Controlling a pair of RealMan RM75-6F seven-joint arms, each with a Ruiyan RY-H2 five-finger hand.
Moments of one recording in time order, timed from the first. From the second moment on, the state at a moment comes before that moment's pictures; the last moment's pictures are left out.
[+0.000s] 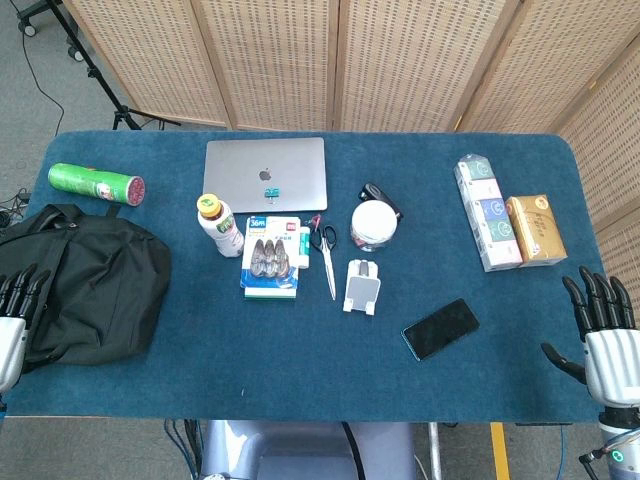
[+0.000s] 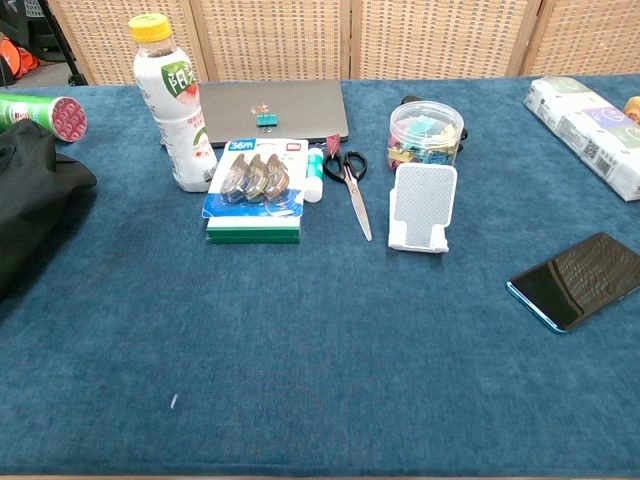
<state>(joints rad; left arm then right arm) -0.08 -1.13 -0.05 -1.61 1.52 1.54 0.07 0.06 -1.21 0.10 -1.45 -1.63 1.68 -0.01</state>
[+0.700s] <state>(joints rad) -0.08 -1.14 -0.05 -1.62 1.52 1.54 0.11 0.30 -1.08 -0.01 -1.42 -1.82 1.30 0.09</state>
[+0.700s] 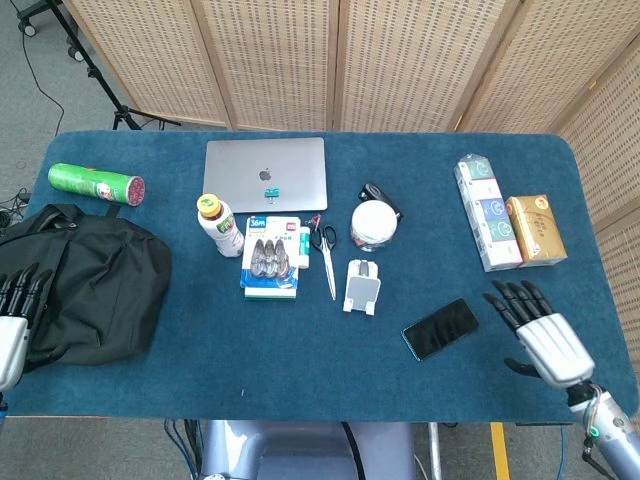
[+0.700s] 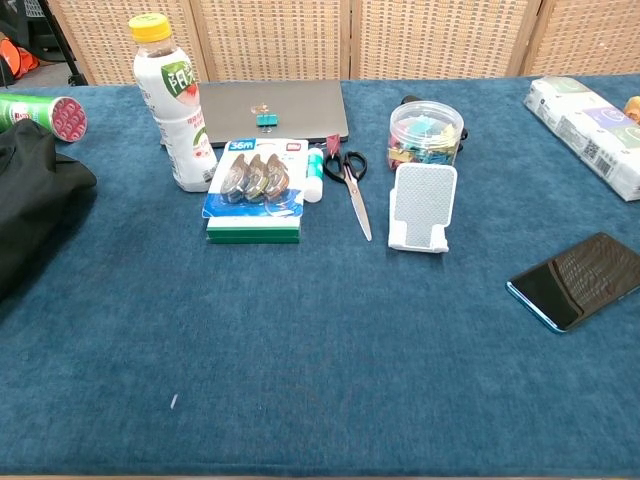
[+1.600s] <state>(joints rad) -0.11 -1.19 -0.08 -1.57 1.42 1.47 0.19 0.67 -1.14 -0.10 -1.39 -1.84 0.77 0.08</state>
